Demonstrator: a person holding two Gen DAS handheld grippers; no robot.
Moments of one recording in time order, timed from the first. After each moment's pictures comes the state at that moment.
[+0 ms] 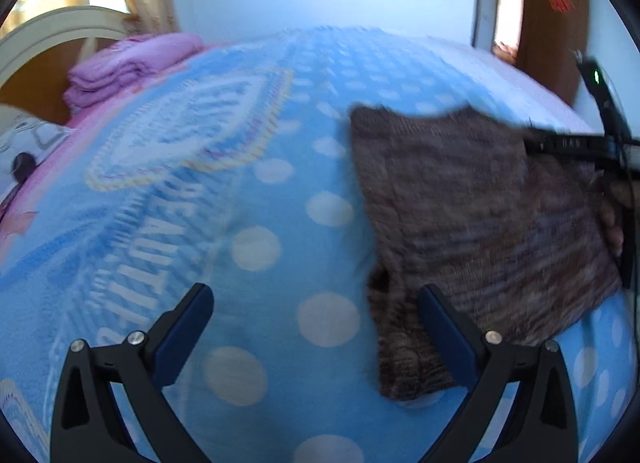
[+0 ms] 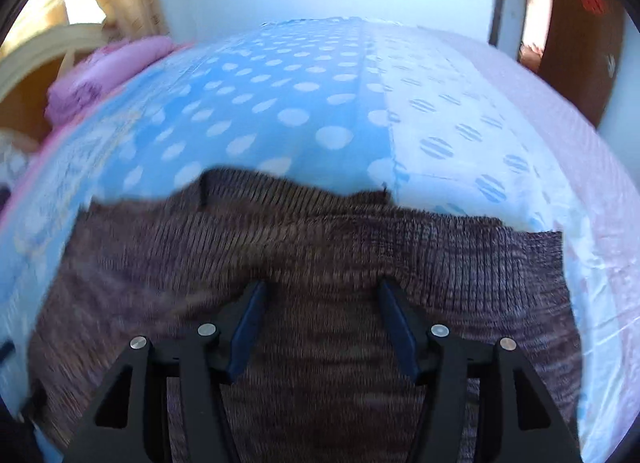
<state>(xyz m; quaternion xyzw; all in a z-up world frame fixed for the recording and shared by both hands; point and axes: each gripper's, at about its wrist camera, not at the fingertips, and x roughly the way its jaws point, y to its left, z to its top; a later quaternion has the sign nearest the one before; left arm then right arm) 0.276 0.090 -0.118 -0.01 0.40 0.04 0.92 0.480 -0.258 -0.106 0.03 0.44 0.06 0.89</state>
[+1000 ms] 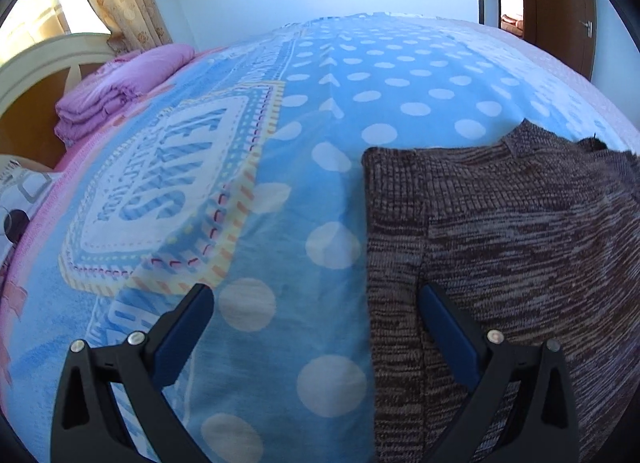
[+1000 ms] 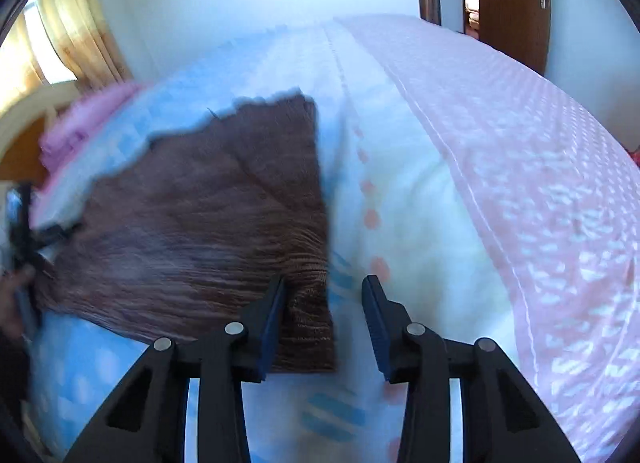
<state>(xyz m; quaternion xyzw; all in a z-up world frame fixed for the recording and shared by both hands) 0.387 0.076 -0.130 0.06 0.43 0.05 0.90 0.292 -0.416 -0.107 0.08 0.43 0.01 0.90</state>
